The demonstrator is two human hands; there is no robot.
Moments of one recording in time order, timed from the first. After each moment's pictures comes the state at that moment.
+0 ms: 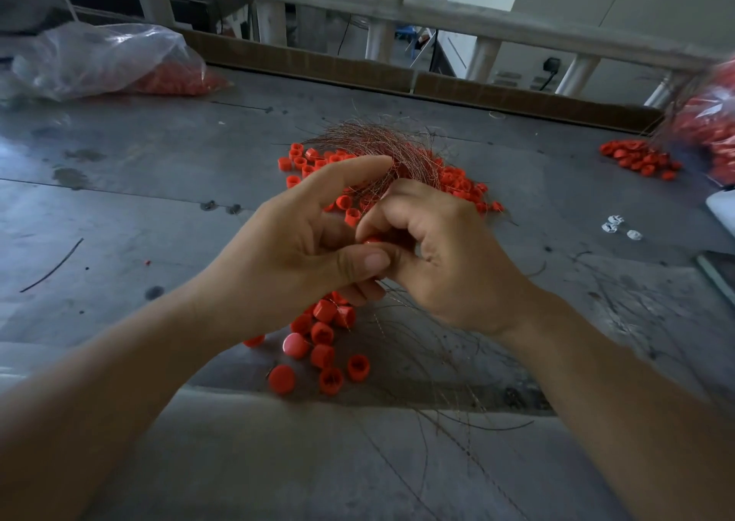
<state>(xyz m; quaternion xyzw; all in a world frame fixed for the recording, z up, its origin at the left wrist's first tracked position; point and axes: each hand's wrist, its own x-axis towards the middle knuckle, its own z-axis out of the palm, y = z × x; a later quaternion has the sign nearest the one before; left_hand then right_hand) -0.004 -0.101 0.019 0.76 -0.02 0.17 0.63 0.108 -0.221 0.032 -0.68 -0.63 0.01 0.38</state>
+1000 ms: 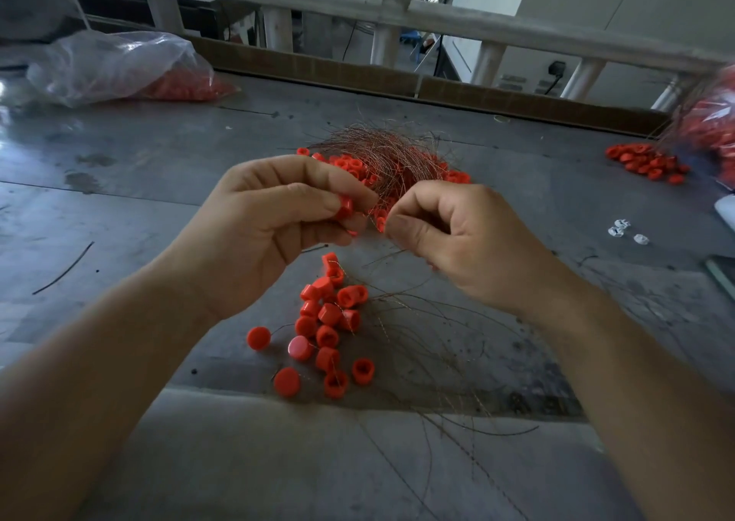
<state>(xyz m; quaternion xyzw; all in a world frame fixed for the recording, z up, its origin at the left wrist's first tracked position) -0.001 -0.082 0.031 0.62 0.02 0.20 0.76 0.116 -0.227 0.045 -0.73 -0.54 0.12 0.40</state>
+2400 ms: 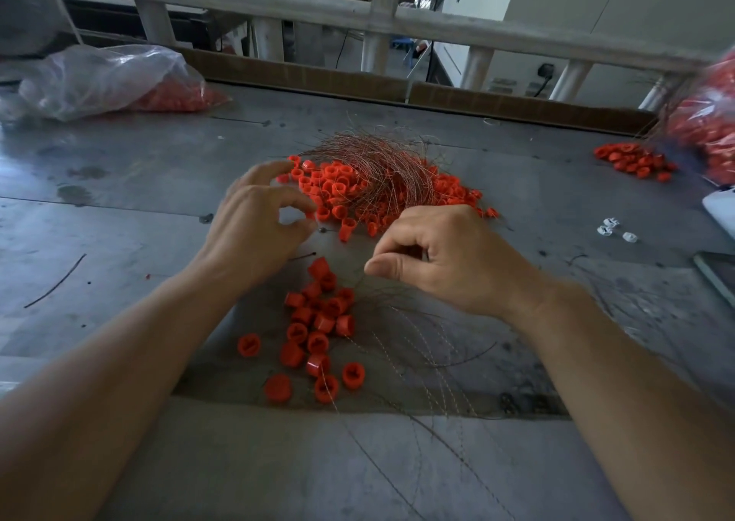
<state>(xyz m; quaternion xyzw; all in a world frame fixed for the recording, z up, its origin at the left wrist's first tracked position) 0.030 -0.047 -0.005 0.91 0.24 0.26 0.22 0.130 -0.225 0.032 -0.74 -0.62 0.03 0.26</state>
